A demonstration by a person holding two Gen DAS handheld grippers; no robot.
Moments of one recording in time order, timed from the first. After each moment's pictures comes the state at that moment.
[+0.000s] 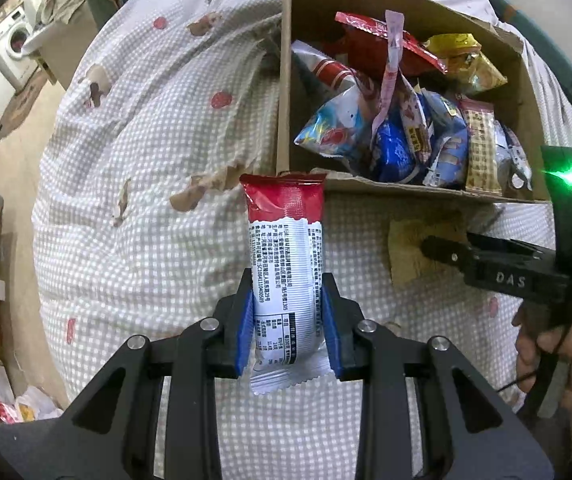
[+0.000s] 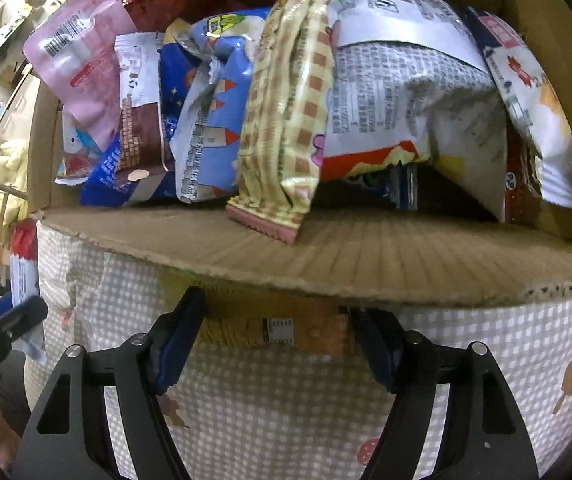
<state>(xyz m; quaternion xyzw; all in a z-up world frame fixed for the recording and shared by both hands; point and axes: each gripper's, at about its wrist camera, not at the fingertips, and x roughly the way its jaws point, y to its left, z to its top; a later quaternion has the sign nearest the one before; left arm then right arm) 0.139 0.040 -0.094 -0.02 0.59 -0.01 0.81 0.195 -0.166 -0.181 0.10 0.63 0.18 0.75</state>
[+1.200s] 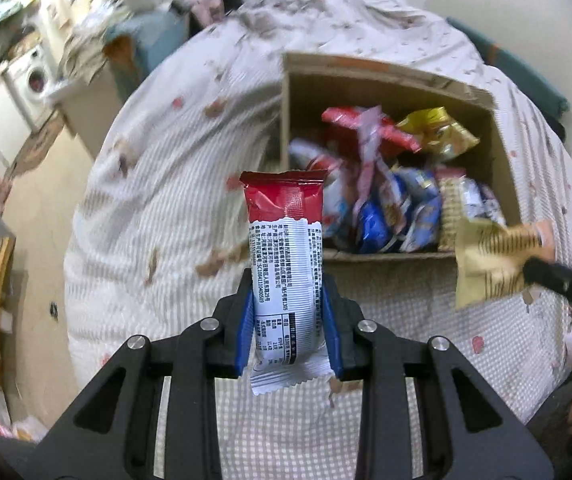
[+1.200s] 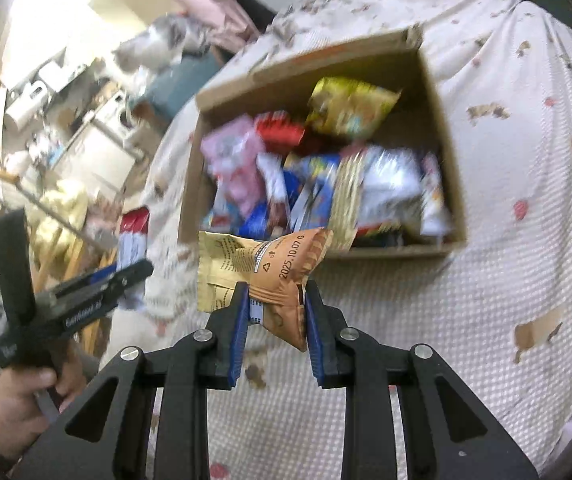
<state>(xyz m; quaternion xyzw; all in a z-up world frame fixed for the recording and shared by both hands) 0.129 0.032 -0.035 0.00 0.48 -0.01 0.88 0.125 -0.203 -0.056 0.16 0.47 0.22 0.84</state>
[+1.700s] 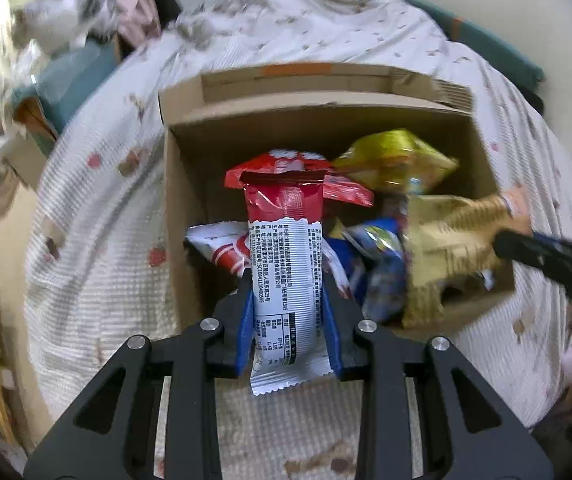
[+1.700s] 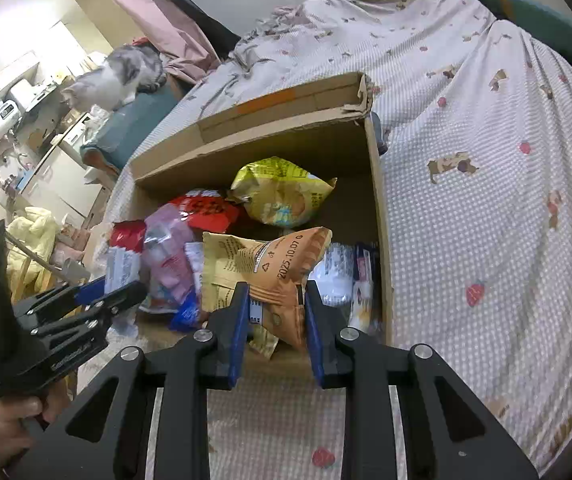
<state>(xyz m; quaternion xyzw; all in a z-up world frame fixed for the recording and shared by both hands) 0.233 -0.023 -0.056 0.02 0.51 -0.07 0.86 0.207 -0.237 -0.056 0.14 0.47 0.17 0.85</state>
